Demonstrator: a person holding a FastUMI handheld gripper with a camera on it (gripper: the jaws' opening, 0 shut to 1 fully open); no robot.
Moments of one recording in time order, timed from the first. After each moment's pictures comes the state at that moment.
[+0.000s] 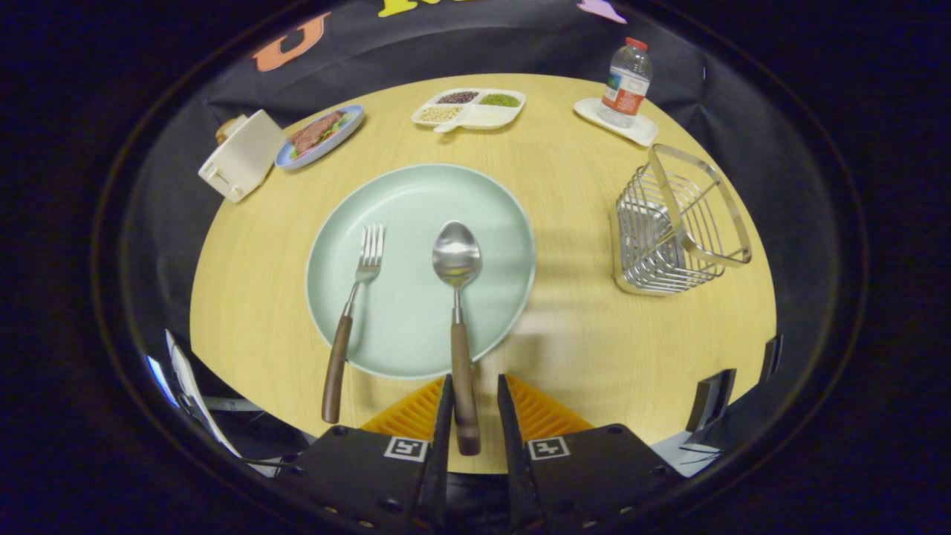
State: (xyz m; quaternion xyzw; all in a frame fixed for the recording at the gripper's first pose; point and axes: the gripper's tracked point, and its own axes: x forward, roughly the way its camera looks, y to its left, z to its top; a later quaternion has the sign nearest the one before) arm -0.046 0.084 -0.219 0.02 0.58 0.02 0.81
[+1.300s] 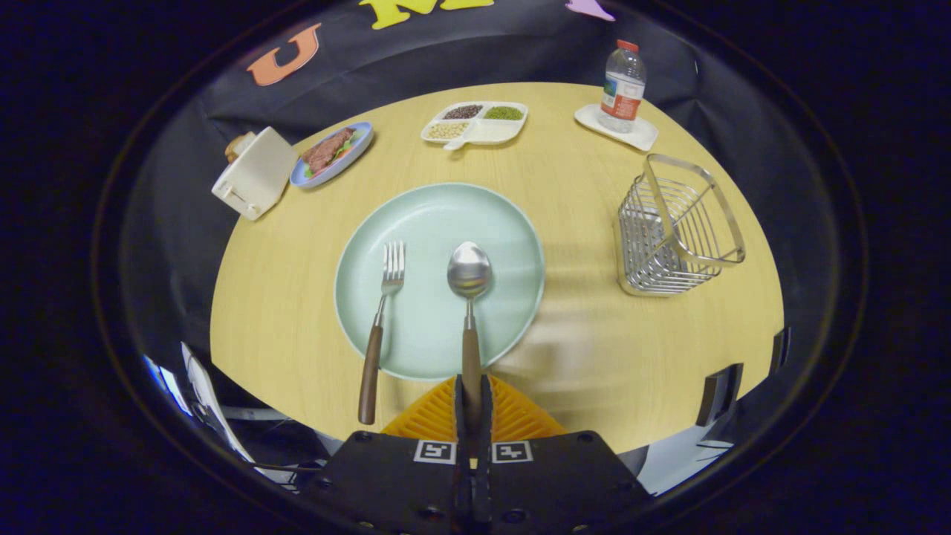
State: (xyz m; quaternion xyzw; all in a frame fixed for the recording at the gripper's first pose) arm -0.047 0.094 -0.200 0.06 0.56 0.03 0.82
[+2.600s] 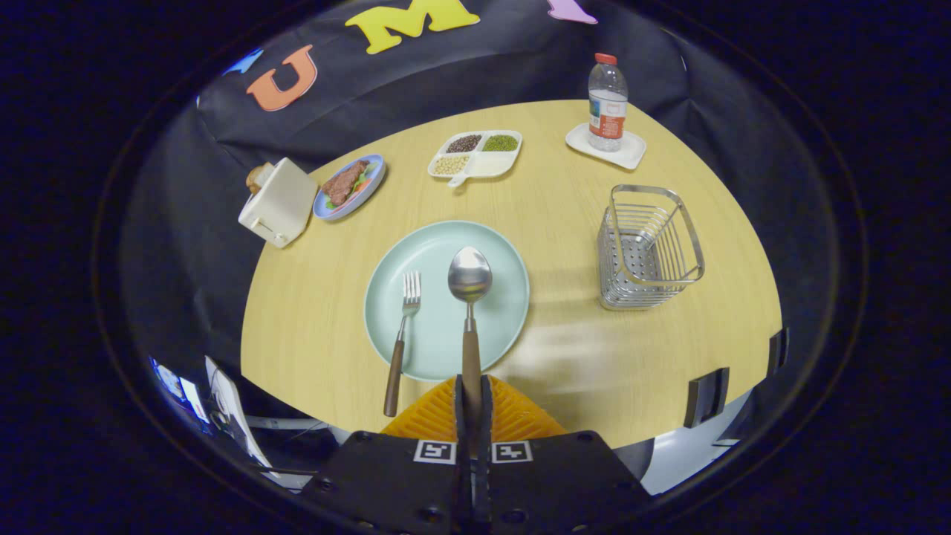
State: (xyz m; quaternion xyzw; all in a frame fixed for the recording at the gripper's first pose) arm -0.051 0.078 -0.151 0.10 0.53 0.06 0.84
